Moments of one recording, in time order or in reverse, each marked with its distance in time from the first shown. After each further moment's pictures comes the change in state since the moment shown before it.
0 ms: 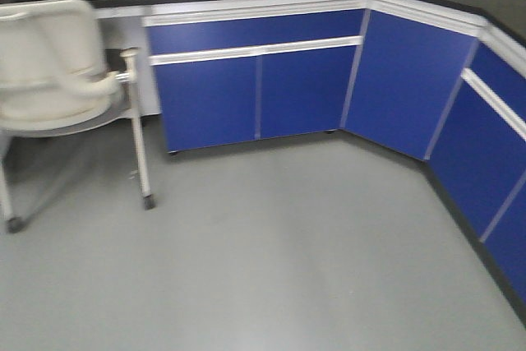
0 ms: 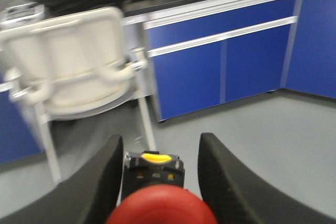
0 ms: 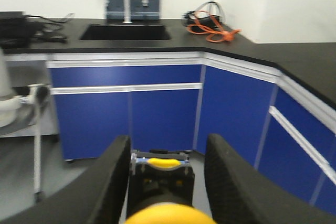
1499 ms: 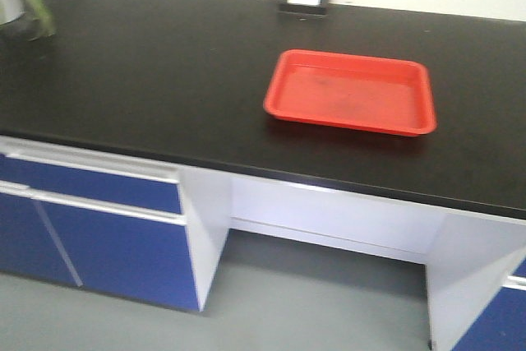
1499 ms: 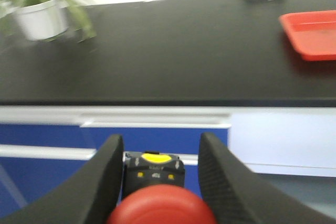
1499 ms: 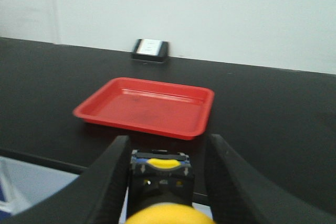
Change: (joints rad) left arm 0.000 0.000 0.000 0.000 0.000 0.000; right arm 0.000 0.000 0.000 0.000 0.000 0.000
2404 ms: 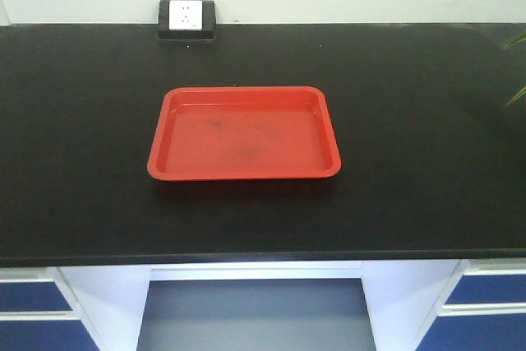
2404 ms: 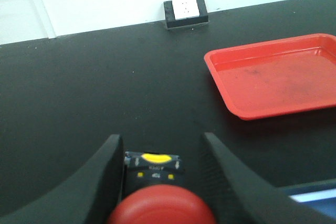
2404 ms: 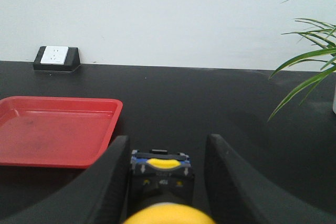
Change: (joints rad) left arm 0.000 0.000 0.000 0.000 0.000 0.000; right arm 0.000 0.000 0.000 0.000 0.000 0.000
